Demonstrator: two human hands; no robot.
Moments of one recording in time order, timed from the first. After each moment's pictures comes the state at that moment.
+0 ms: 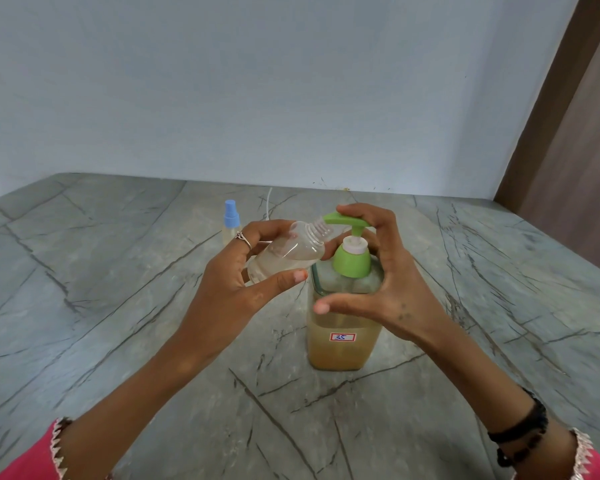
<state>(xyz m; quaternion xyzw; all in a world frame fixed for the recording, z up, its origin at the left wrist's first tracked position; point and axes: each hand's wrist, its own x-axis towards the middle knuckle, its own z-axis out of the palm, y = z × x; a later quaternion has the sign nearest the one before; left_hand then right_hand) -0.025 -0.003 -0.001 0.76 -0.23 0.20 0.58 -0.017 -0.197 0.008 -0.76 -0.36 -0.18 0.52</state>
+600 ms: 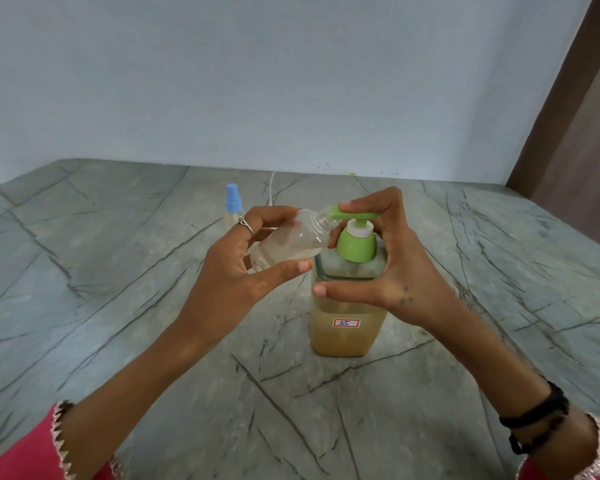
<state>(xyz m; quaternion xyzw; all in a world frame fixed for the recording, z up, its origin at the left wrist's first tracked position) -0.024 -0.003 -0.003 0.76 -0.23 0.20 0.57 -0.014 -0.195 0.010 -0.75 -0.35 -0.17 0.53</state>
